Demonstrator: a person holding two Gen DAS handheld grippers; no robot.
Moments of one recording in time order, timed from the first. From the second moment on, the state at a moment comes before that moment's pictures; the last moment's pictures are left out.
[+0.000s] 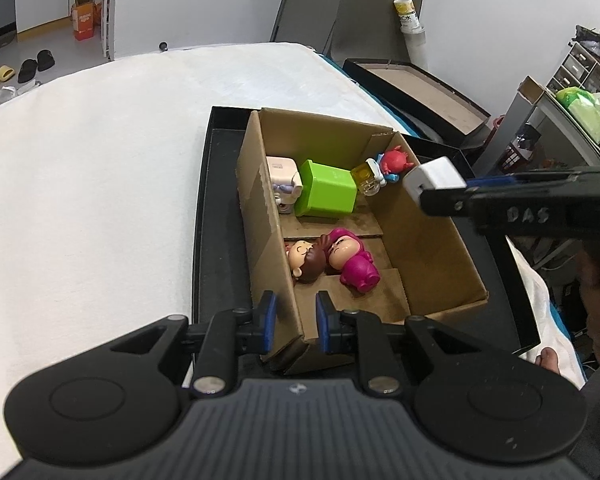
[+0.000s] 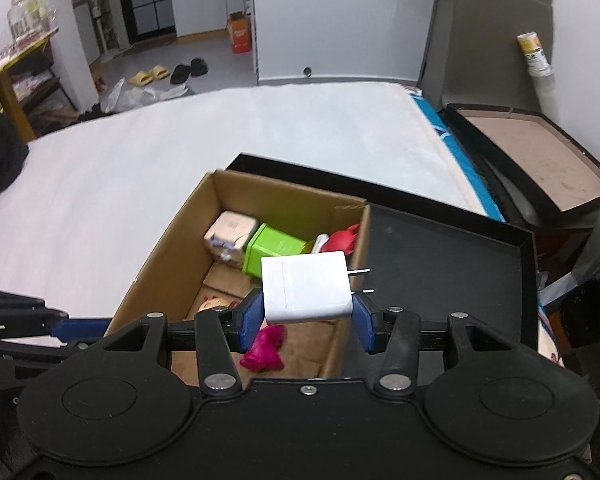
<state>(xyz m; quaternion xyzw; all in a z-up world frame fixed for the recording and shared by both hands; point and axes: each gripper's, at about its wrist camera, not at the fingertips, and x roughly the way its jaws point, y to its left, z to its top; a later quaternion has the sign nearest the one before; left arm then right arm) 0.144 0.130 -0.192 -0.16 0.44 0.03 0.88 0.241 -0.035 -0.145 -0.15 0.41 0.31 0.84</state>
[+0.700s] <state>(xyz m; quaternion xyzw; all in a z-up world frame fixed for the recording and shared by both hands) 0.145 0.139 -0.197 -0.17 0.44 0.02 0.88 0.243 -0.027 -0.151 -0.16 0.42 0.29 0.84</state>
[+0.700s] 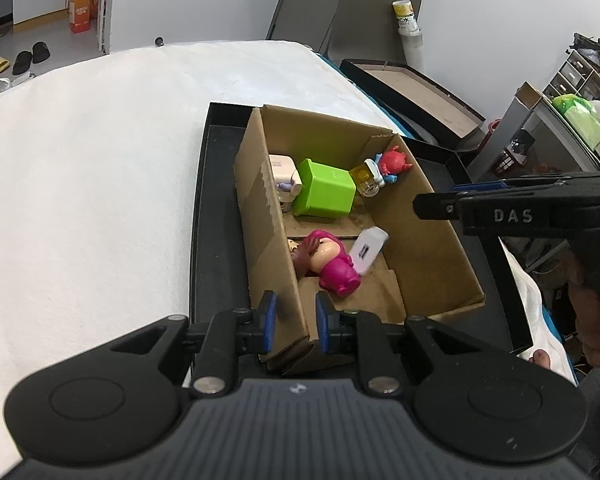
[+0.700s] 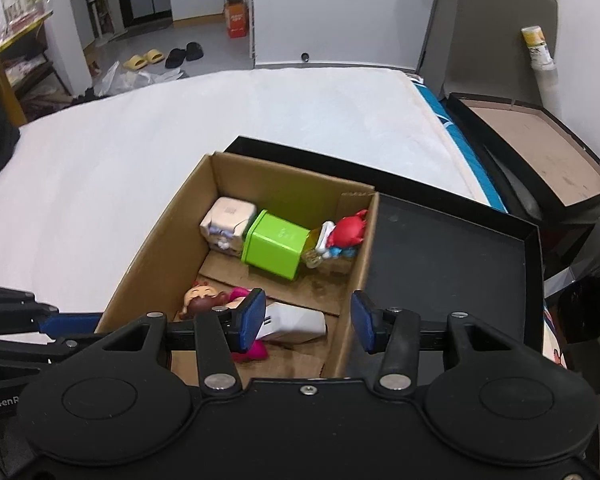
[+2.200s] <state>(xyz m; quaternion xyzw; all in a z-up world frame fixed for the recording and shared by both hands) 0.102 0.087 -0.074 -0.15 0.42 0.04 0.90 0.177 -0.139 -0.063 0.02 0.38 0.19 0.91</state>
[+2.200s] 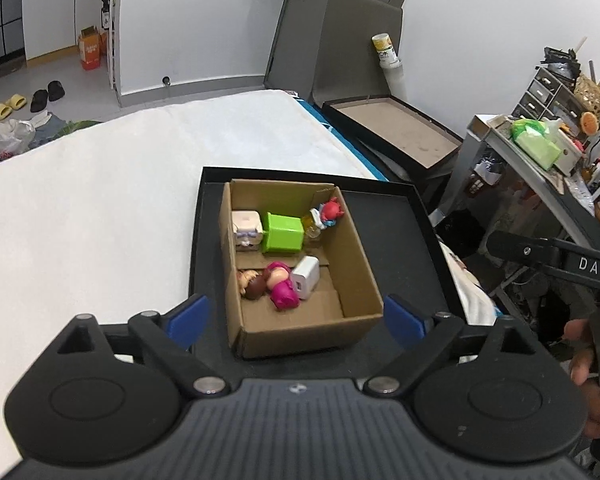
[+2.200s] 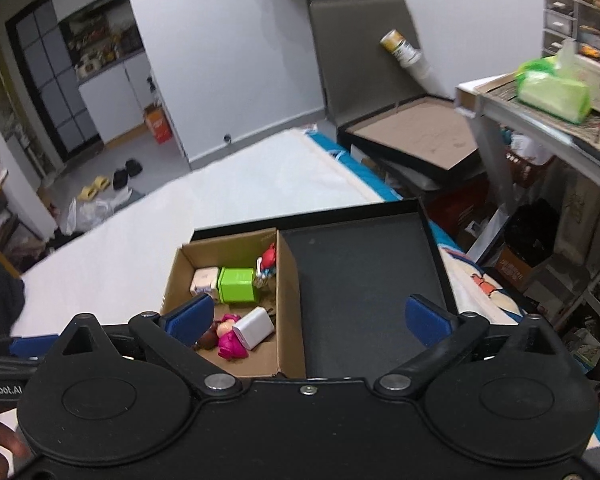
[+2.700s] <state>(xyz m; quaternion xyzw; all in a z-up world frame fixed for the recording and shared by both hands) 0.061 0.064 -0.037 -0.13 0.38 0.04 0.91 0.134 -0.158 -0.029 0.02 0.35 0.21 0.91</state>
